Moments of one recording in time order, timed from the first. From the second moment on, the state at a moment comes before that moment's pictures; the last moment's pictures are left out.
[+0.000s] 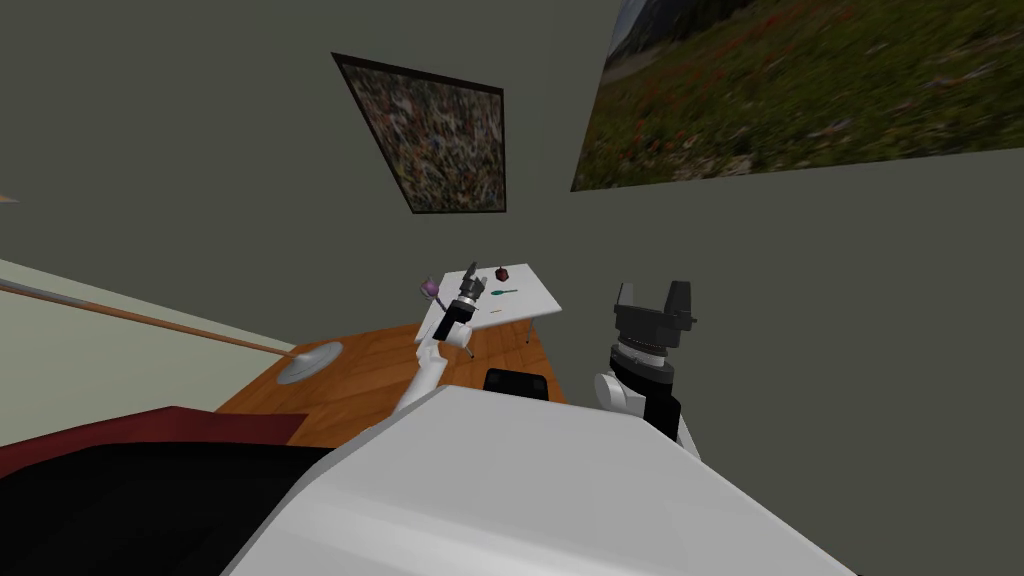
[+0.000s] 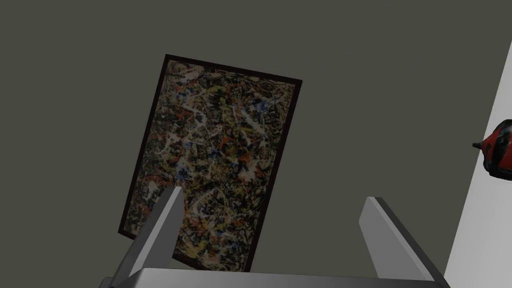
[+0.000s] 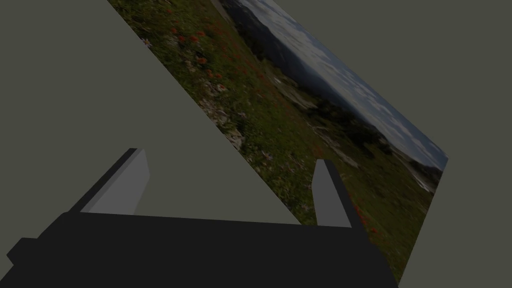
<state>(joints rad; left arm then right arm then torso) 0.13 0.22 -0.09 -2.07 0.03 -0.03 0.23 0.53 -0.04 0.01 -2.34 0.02 -0.61 -0.07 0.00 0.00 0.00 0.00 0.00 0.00</state>
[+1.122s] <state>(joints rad) -0.17 0.23 -0.14 -1.78 0.11 0.33 0.31 0.53 -0.04 0.01 -2.34 0.02 -0.61 -0.07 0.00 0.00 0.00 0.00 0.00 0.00</state>
